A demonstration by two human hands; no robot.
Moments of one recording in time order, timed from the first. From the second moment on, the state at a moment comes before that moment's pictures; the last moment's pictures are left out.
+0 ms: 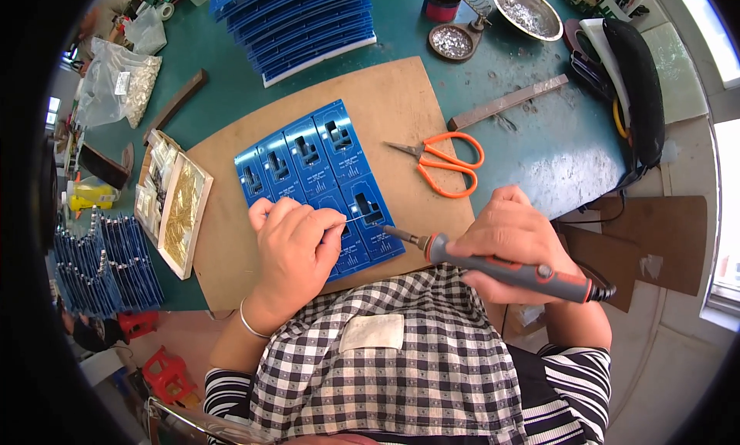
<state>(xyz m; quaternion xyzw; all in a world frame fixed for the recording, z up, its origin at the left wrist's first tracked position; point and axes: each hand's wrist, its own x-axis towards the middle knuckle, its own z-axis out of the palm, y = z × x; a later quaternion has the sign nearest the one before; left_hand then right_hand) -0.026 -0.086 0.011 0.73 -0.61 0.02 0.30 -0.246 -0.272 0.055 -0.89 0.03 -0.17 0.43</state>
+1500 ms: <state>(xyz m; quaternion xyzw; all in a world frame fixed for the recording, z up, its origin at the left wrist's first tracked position) -0.020 -0.078 0.012 0.73 -0.61 -0.03 0.31 -0.231 -0.299 0.062 -0.92 -0.07 -0.06 0.38</state>
